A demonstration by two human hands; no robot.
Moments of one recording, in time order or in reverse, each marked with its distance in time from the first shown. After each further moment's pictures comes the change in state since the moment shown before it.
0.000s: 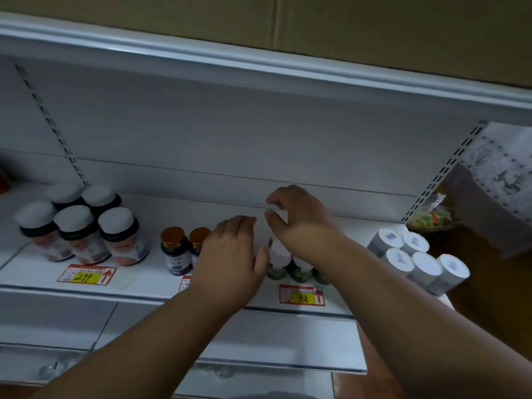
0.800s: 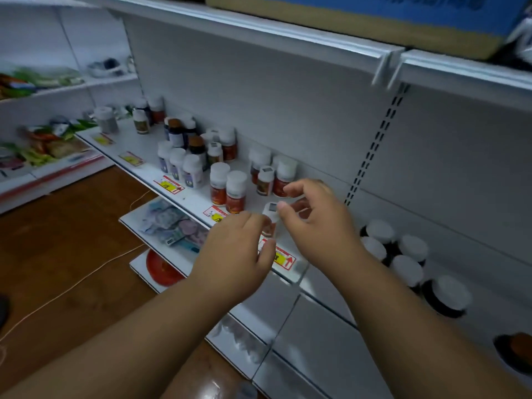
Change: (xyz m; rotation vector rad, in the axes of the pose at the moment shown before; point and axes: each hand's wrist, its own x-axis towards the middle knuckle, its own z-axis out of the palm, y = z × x) left_hand -0.164 -0.414 -0.225 0.122 0.263 -0.426; right_hand 0.131 -0.449 0.244 0.449 -0.074 -0.283
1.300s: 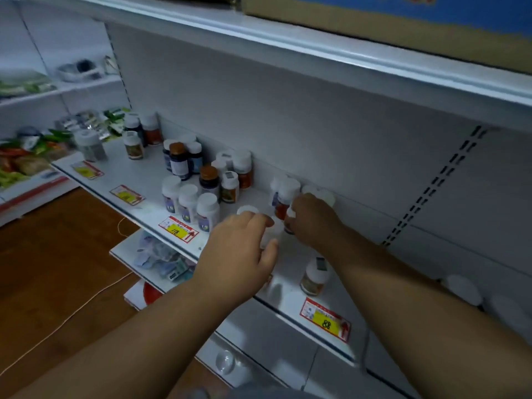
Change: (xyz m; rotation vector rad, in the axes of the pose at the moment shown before) left_hand 0.119 -0.126 -0.006 -0.013 -0.092 0.040; right_hand 0.194 0.076 0.138 -0.560 -0.254 0.215
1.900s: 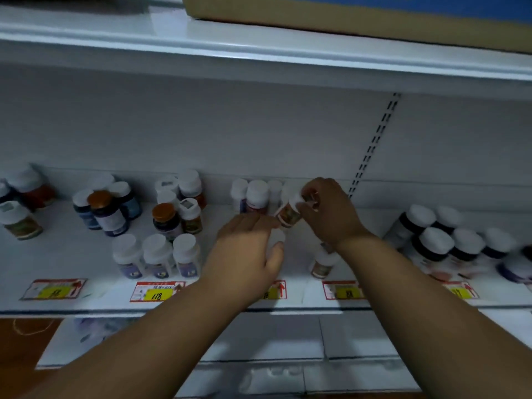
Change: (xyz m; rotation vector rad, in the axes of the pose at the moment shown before) left_hand 0.065 -0.069 -0.003 -0.186 -0.154 0.491; right_hand -0.053 -0.018 -0.019 0.242 0.487 0.343
